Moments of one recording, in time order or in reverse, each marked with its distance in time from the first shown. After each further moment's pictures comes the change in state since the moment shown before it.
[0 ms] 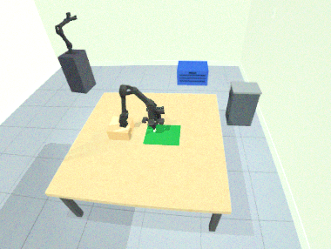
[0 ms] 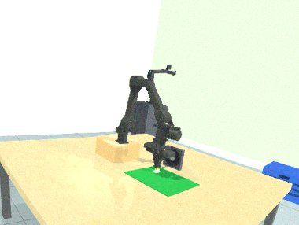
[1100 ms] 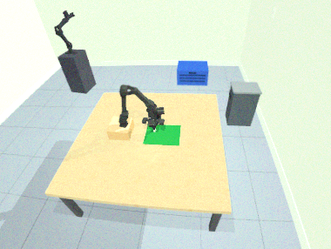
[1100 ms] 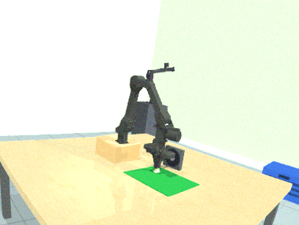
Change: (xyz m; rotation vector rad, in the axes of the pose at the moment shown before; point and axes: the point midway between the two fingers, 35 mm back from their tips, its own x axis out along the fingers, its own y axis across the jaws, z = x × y) arm 0.005 0.000 0.000 -0.001 0.000 0.002
